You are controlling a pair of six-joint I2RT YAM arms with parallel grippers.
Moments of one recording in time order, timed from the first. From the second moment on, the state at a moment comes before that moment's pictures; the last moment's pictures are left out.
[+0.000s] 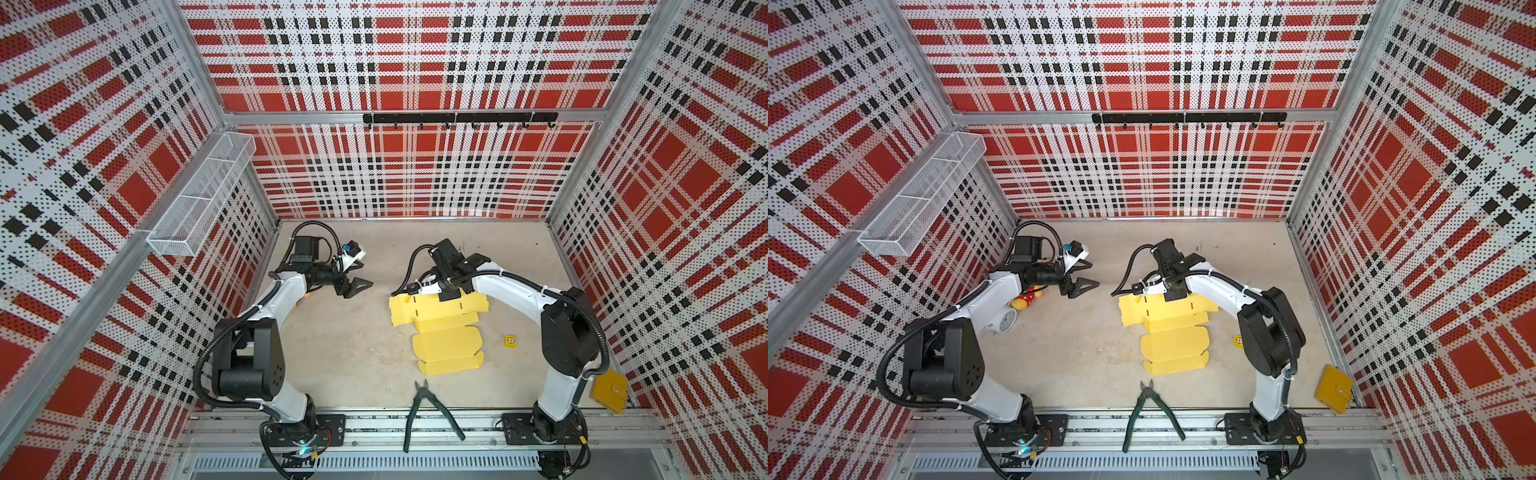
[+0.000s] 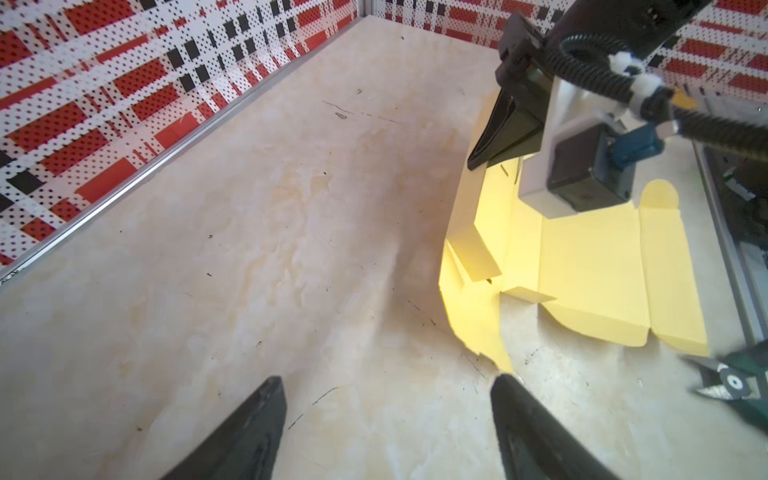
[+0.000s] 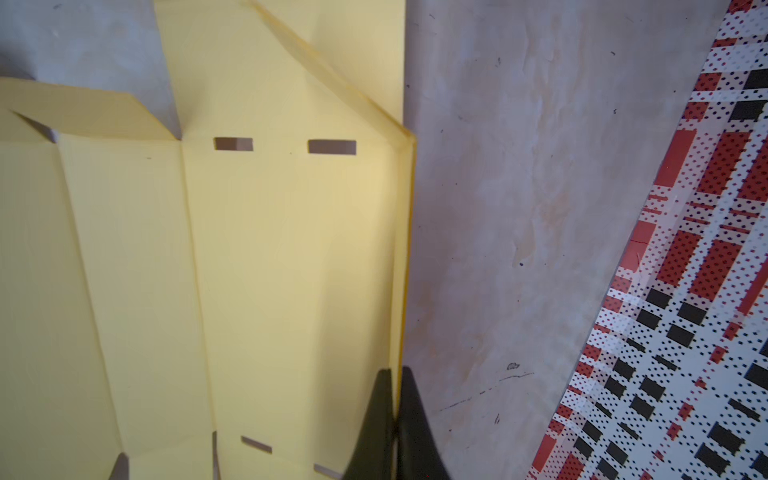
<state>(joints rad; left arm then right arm) -0.01 1.61 1.11 -0.45 0.93 0.86 0.64 1.82 1.38 -0.65 0.11 -1.22</state>
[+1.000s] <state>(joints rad) -0.11 1.76 1.27 -0.67 0.91 1.28 0.70 1.65 0.77 0.41 0.21 -1.45</state>
